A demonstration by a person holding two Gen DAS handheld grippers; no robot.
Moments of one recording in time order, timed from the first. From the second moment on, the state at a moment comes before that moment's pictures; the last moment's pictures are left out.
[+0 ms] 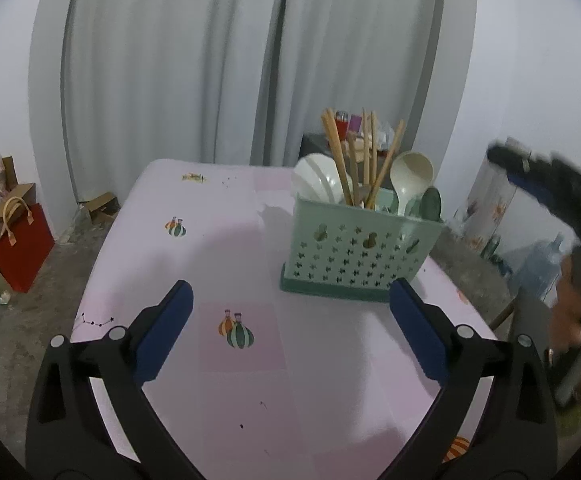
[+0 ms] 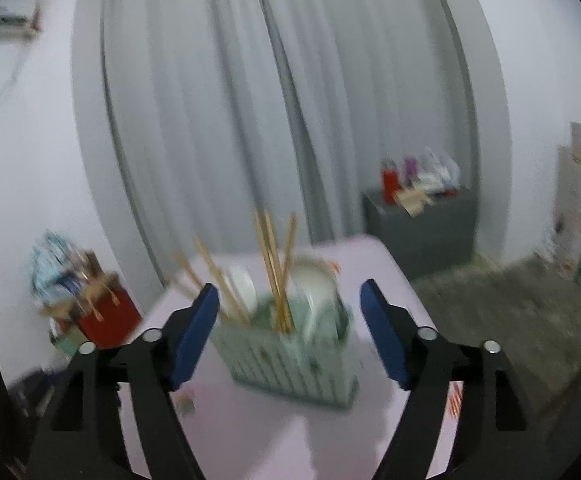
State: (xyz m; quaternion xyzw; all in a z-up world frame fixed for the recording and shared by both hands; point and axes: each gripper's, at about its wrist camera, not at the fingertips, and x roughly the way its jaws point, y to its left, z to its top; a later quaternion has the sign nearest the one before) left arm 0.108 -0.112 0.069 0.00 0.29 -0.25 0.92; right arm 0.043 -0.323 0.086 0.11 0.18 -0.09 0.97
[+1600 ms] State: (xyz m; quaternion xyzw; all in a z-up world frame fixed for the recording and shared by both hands) left arm 0.100 -0.148 0.045 0.09 0.35 -0.04 0.93; right arm 0.003 -0.314 0.014 0.05 0.29 -0.31 0.90
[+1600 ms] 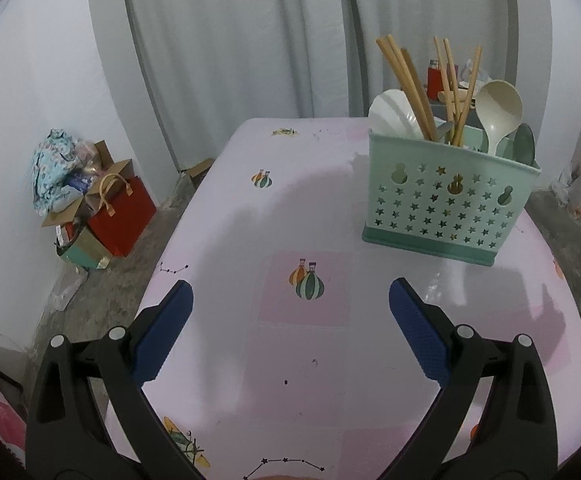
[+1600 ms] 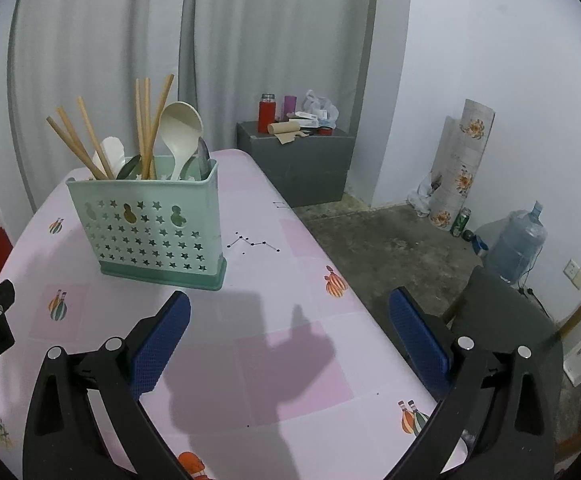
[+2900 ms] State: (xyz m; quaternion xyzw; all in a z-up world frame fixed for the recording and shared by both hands) left arm 0.097 -0.148 0.040 0.09 0.37 -0.05 0.92; right arm 0.003 -0.310 0.016 0.05 0.29 -0.31 0.91
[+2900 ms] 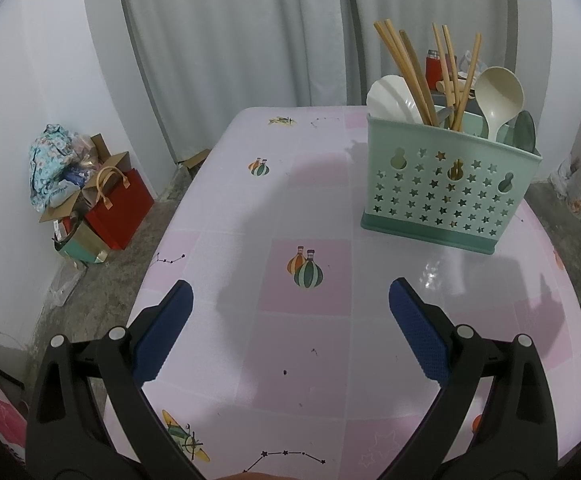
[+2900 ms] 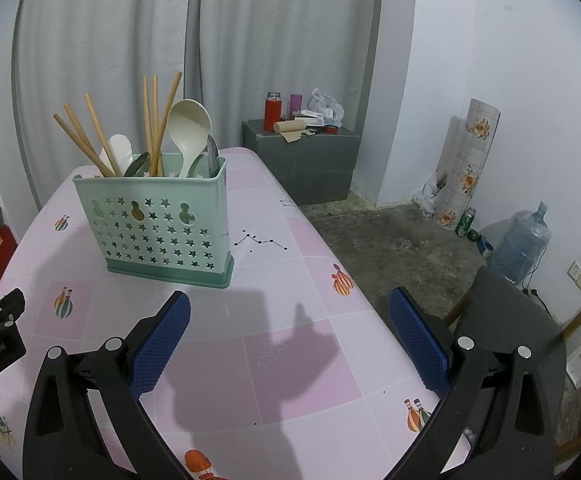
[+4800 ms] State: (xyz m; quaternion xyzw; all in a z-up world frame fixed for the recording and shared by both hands) left arm 0.096 -0.147 0.042 0.09 0.37 -0.05 0.92; right arm 0.007 -0.307 0.017 0.05 0.29 -0.30 0.91
